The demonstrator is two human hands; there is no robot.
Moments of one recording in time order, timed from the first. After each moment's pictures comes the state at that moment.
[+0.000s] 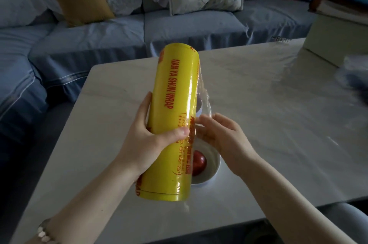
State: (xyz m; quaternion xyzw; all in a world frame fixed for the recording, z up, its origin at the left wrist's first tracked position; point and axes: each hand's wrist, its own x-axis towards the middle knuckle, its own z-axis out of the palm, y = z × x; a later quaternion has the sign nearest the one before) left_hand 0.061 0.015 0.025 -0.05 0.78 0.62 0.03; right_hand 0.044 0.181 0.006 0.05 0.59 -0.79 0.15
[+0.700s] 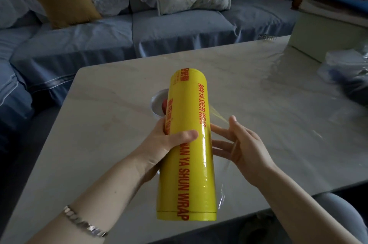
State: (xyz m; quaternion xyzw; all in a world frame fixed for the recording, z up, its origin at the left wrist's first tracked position) left_hand 0.047 0.049 0.009 -0.01 0.65 0.72 0.24; right_hand 0.059 0.234 -0.016 0.10 0.53 -0.83 0.13
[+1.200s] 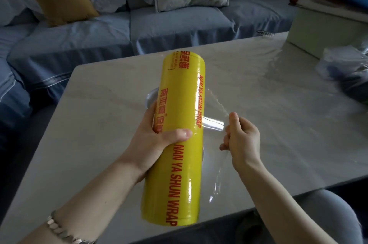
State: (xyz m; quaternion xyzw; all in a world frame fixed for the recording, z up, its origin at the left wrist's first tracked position) left_hand 0.059 0.056 0.020 0.02 0.69 0.71 0.13; right_hand 0.045 0.228 -0.033 0.20 0.65 -0.72 -0.12
